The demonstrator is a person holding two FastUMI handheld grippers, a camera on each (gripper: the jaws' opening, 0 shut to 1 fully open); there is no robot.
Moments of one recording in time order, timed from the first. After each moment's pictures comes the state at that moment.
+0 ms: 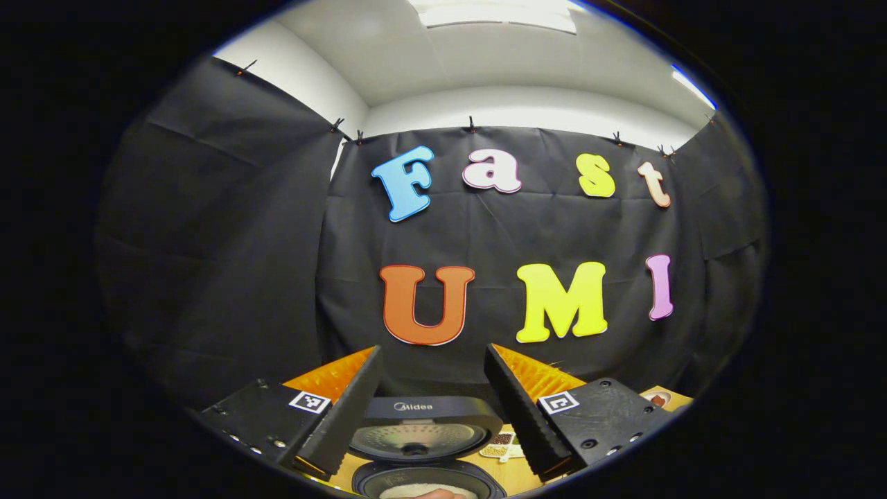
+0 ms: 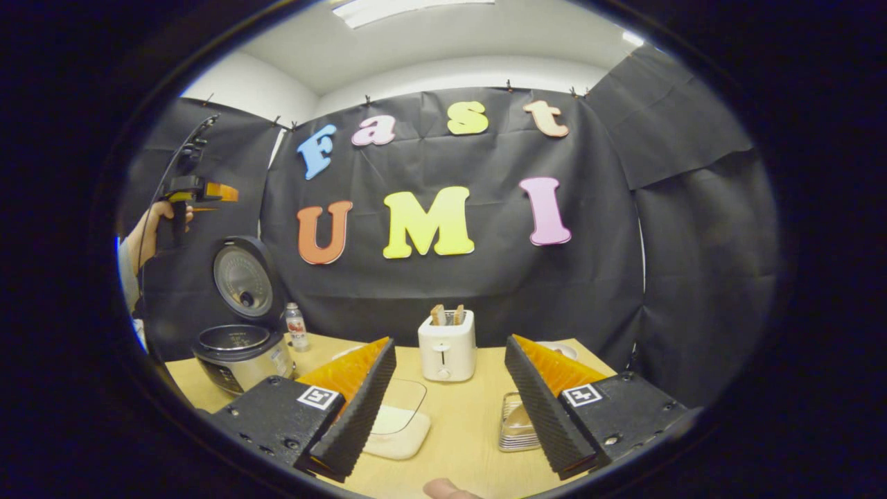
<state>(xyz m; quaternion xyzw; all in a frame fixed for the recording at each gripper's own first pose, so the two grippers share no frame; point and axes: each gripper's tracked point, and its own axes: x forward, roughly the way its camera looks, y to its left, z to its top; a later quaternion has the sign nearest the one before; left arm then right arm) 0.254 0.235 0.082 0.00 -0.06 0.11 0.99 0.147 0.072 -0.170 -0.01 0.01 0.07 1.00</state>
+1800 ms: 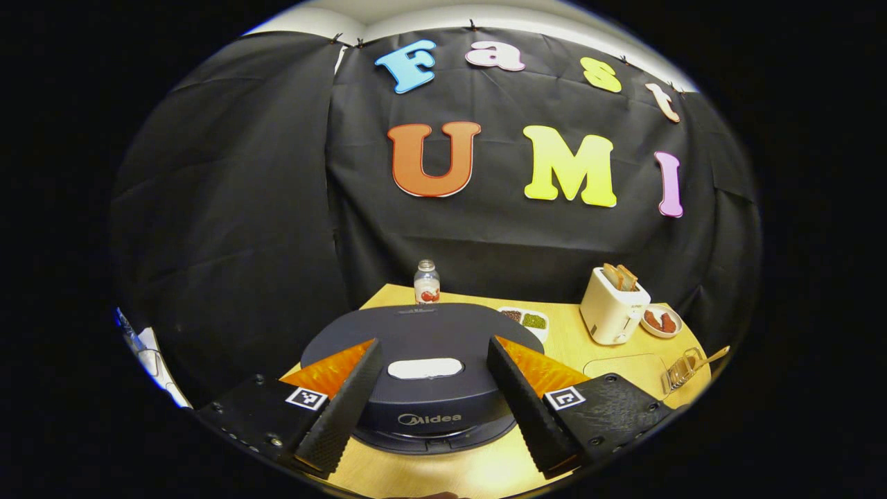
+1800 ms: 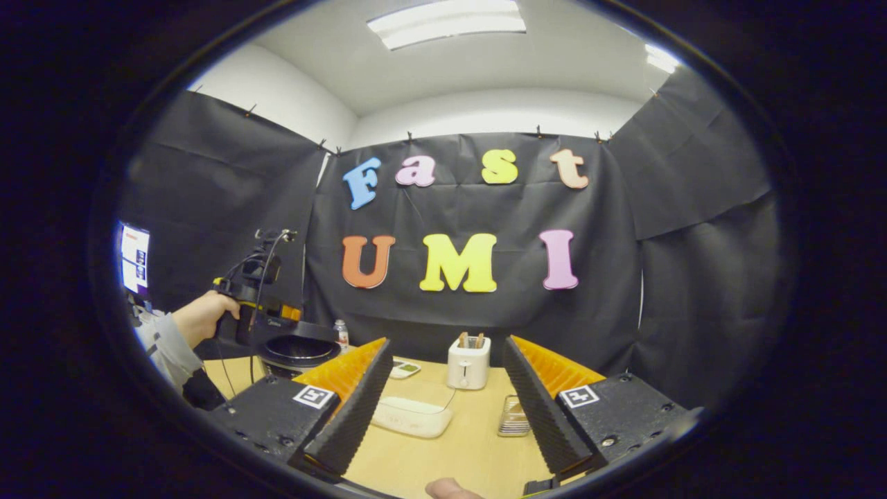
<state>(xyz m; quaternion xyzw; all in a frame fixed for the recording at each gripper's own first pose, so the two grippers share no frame) 0.141 0.179 -0.142 -0.04 0.20 0.11 0.97 -0.029 0.100 -0.084 -0.05 -0.04 0.12 0.99</state>
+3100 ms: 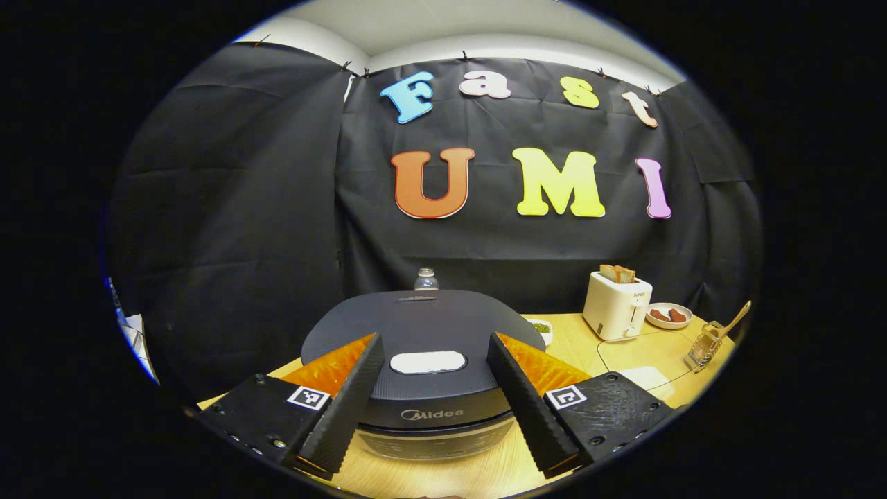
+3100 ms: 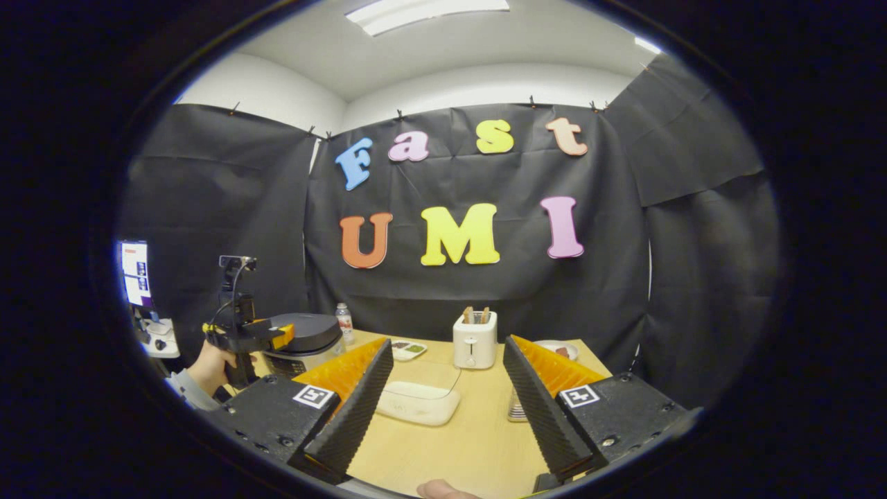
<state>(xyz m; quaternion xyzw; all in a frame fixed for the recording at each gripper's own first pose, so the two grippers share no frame) 0.122 0.168 -0.196 -0.01 0.08 0.12 0.99 0.003 0.090 -0.121 -0.02 0.02 0.13 0.99</state>
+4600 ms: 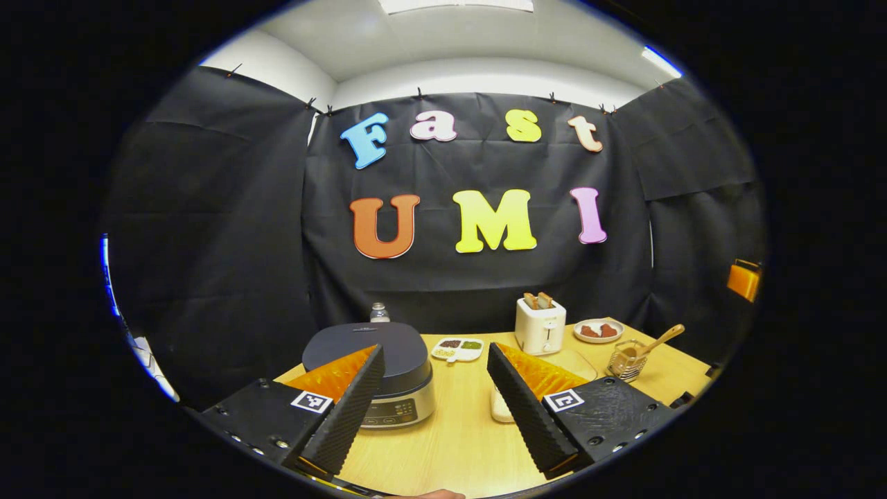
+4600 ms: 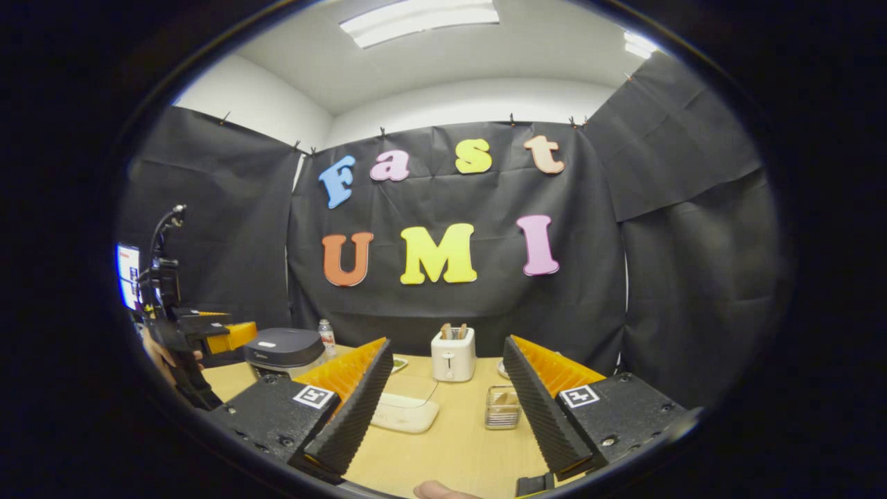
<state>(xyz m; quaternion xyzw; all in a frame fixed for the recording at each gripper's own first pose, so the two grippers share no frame) -0.003 0.031 -0.079 0.01 0.04 0.04 1.00 -0.019 0.056 -0.096 -0.02 -0.02 0.09 1.00</state>
